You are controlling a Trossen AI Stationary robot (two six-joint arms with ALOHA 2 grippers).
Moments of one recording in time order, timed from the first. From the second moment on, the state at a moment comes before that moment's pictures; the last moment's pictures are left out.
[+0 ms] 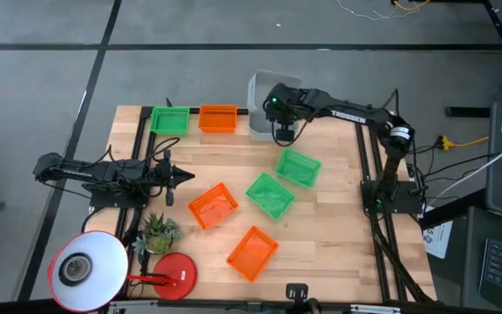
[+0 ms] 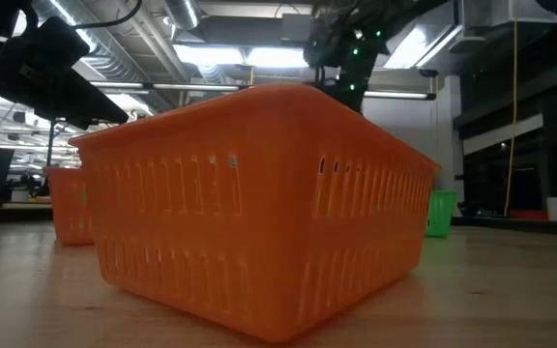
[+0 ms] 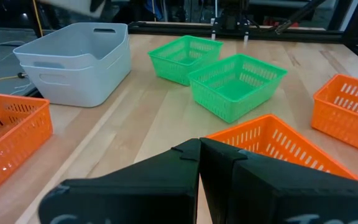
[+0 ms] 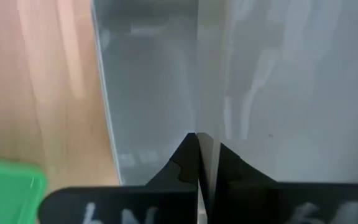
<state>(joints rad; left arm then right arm) -0.11 0.17 0.10 -0.12 -0.33 -0.07 -0.49 1.86 1.58 -0.82 0.26 -0.51</state>
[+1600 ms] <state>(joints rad) -0.11 0.17 0.10 -0.12 -0.33 -0.07 -0.45 1.91 1.59 -0.99 0.21 -0.45</state>
